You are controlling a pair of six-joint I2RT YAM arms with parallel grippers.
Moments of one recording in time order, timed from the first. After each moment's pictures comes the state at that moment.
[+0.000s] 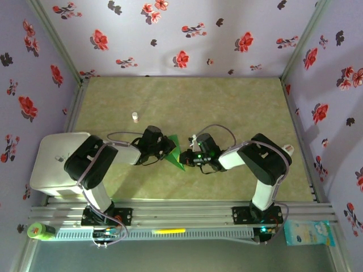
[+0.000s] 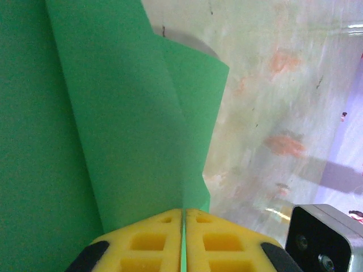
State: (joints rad) left arm -0.65 1.74 0.68 0.35 0.27 -1.24; right arm 0.72 1.80 0.61 0.49 -0.54 0.88
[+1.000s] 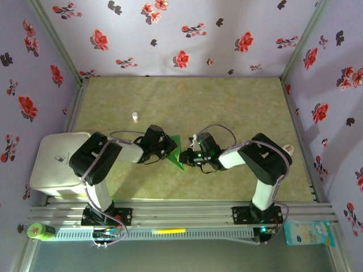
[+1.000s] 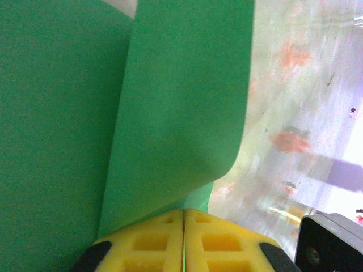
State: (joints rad) left arm -0.65 1.80 0.71 0.35 0.29 -1.23; right arm 0.72 1.80 0.62 0.47 -0.56 0.92
